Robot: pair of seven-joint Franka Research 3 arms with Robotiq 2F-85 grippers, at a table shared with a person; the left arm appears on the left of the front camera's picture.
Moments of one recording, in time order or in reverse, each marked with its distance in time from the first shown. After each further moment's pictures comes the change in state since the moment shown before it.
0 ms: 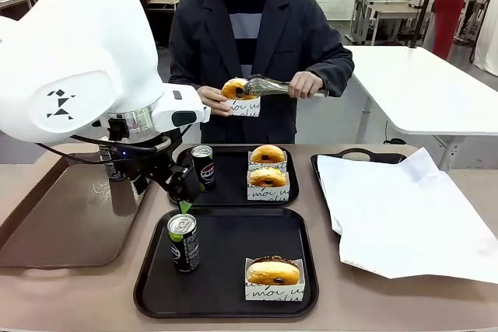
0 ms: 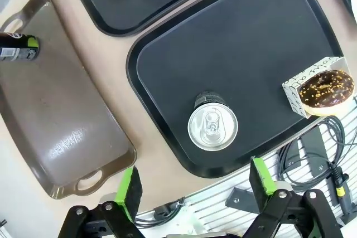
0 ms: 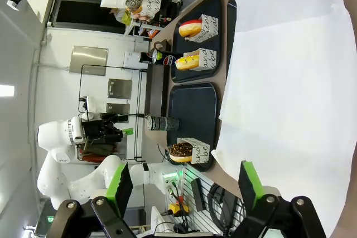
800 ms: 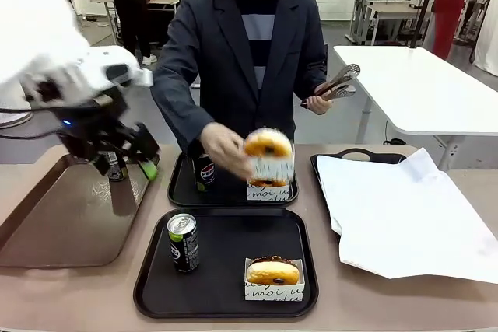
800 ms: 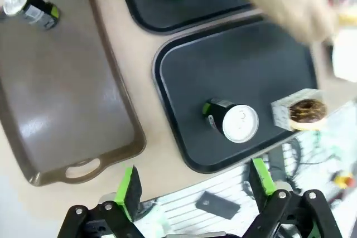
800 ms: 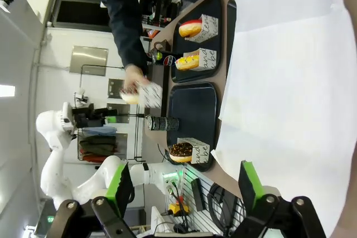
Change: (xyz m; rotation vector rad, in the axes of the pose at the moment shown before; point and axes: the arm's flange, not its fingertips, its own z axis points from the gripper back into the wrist) left arm -0.017 0.116 0.040 -0.244 -0.067 0.264; right arm 0.000 0.000 0.001 0.000 -0.001 0.000
